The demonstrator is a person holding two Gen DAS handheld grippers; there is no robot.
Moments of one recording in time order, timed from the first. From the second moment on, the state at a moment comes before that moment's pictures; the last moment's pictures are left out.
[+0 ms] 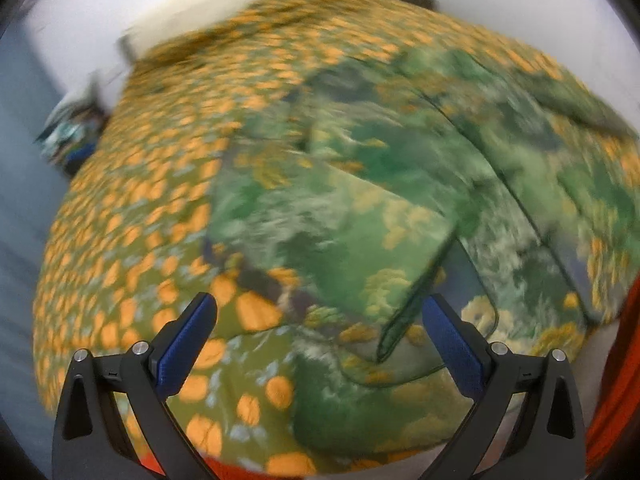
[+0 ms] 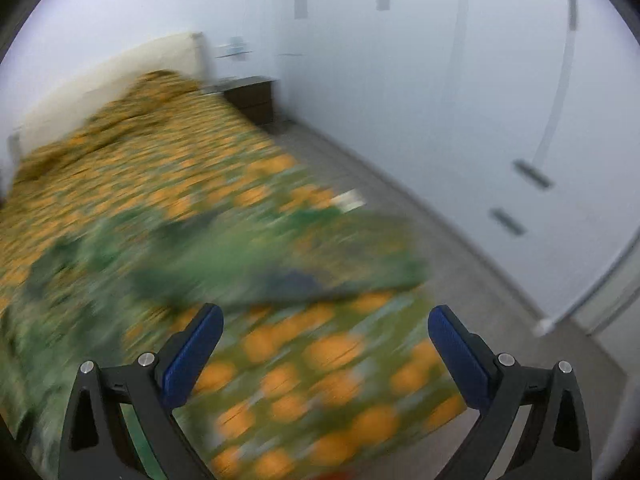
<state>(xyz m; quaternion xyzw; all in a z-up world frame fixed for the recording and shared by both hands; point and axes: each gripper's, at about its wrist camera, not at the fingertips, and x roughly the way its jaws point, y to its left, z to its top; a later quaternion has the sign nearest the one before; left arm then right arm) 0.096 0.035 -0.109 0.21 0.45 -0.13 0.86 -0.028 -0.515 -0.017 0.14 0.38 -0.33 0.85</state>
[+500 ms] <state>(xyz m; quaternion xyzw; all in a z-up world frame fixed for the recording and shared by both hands) 0.190 0.131 -0.083 0.06 0.45 -0.03 0.89 -0.006 -0.265 -0.025 0.01 0.33 -0.09 0.94</state>
